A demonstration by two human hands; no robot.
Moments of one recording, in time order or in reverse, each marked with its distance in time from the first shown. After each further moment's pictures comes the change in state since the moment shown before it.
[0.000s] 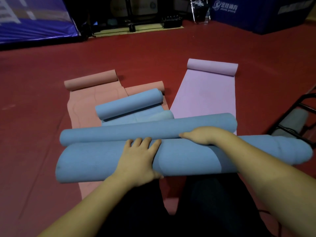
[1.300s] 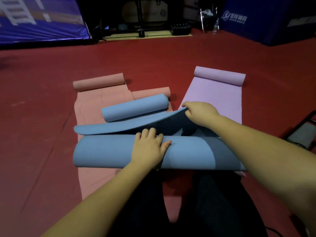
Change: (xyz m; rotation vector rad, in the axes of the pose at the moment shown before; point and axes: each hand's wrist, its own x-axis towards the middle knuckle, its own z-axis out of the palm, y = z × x) left_hand 0.059 -0.009 0.030 0.007 0.290 -0.223; right_hand 0.056 -0.025 -0.062 -0.243 0.586 -0.269
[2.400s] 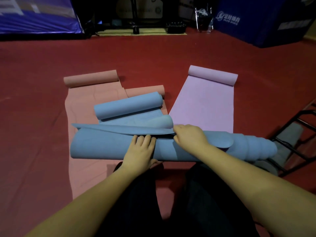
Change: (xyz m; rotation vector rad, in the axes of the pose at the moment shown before) left_hand -0.021 -0.017 0.040 0.044 -0.019 0.241; right_hand -0.062 -0.037 0.057 -0.193 0.084 -0.084
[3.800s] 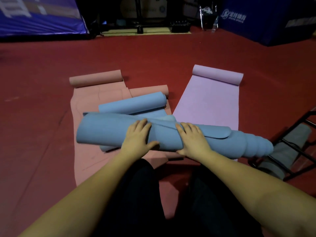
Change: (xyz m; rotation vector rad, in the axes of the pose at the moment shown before) left_hand 0.027 -0.034 -0.013 -0.387 -0.030 -0.259; right_hand 0.000 0.013 0.053 0.016 0.059 -0.022
